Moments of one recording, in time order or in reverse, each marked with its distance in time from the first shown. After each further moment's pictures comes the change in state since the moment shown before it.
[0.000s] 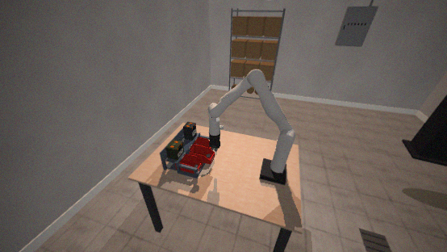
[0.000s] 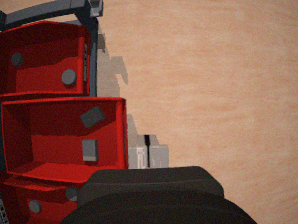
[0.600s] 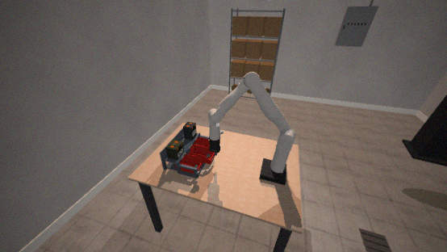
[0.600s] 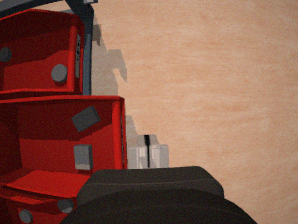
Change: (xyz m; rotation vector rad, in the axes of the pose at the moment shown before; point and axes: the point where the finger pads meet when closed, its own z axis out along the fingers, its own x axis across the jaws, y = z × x) arm -0.001 -0.001 0.041 0.000 -0.006 0.002
